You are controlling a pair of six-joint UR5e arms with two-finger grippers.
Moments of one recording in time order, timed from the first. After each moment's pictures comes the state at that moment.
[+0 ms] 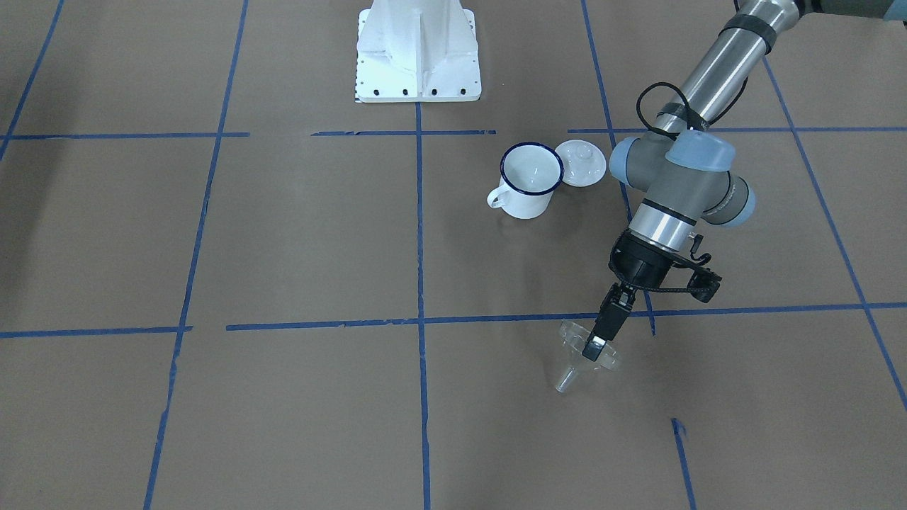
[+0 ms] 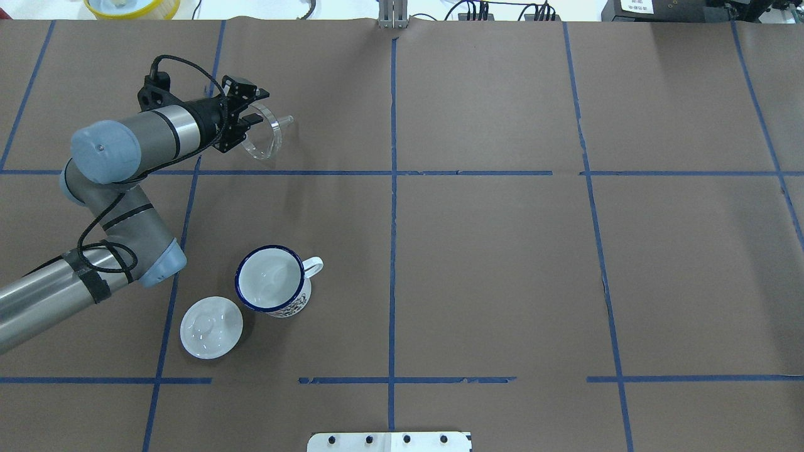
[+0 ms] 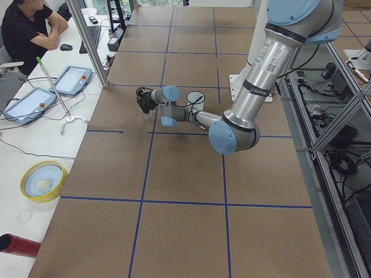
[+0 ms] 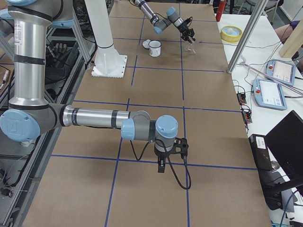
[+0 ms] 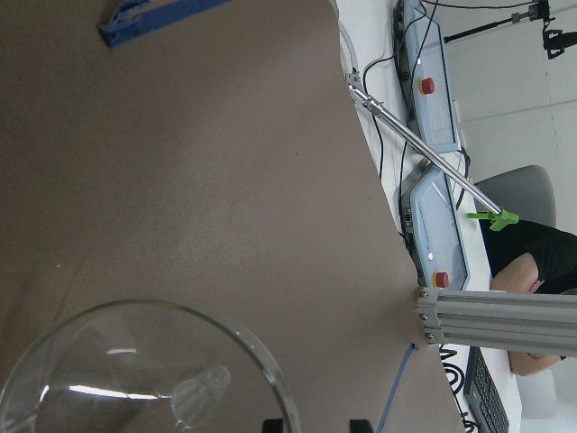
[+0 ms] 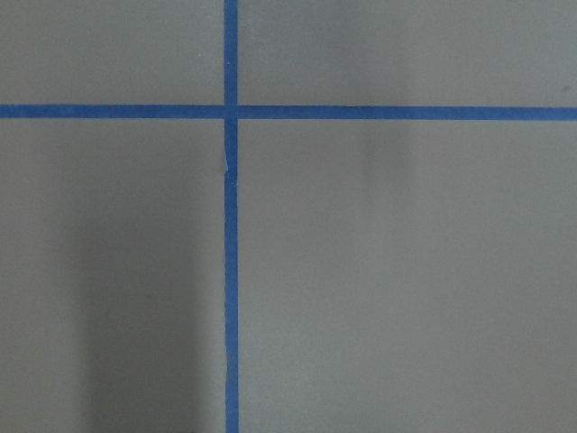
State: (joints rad) left arm -0.75 -2.07 -1.22 -2.87 -1.55 -2.13; right arm 1.57 -1.68 1.66 -1.57 2.29 0.01
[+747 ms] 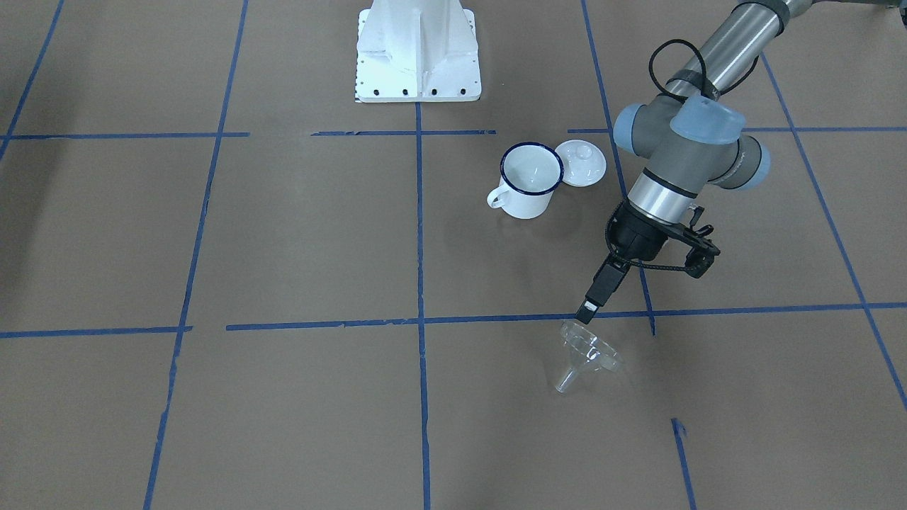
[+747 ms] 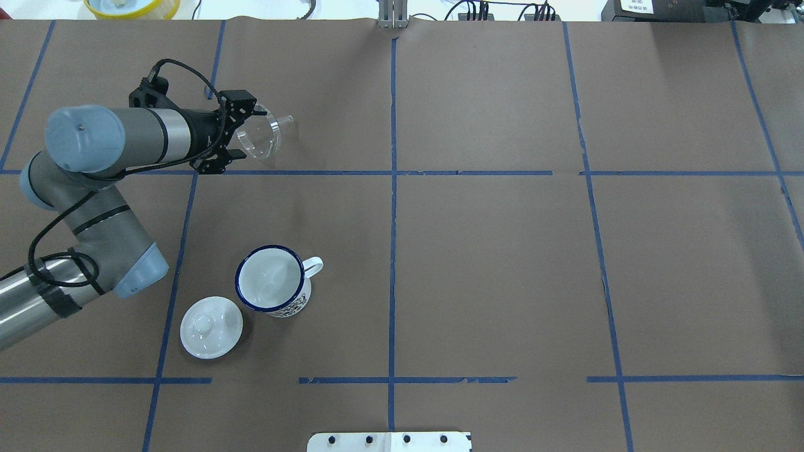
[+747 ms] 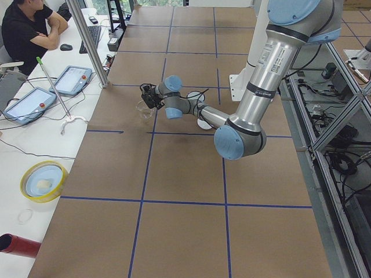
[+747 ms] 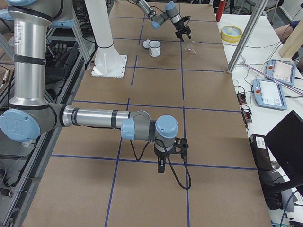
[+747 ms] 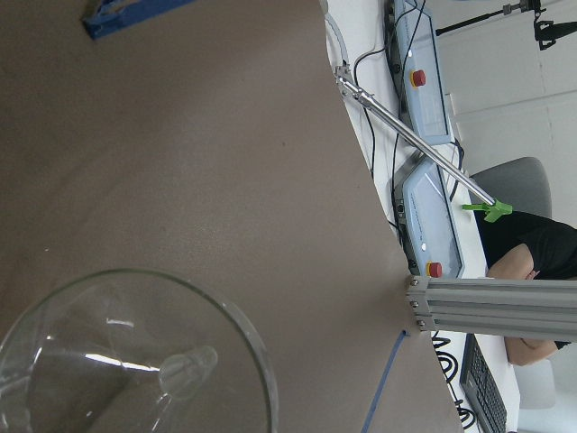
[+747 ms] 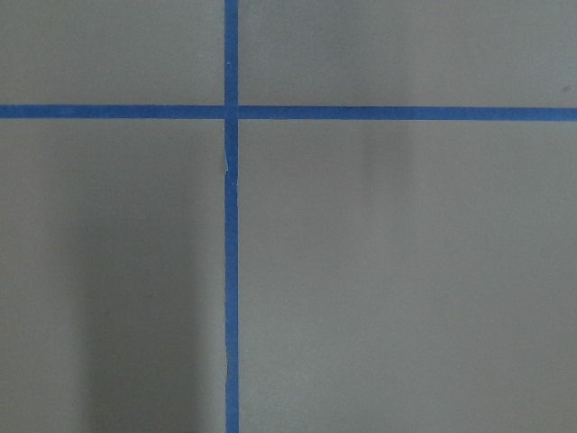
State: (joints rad) left arm -0.77 -1.96 -1.53 -2.46 -1.77 -2.01; right arm 1.57 -1.68 1.66 -1.57 2.29 0.01
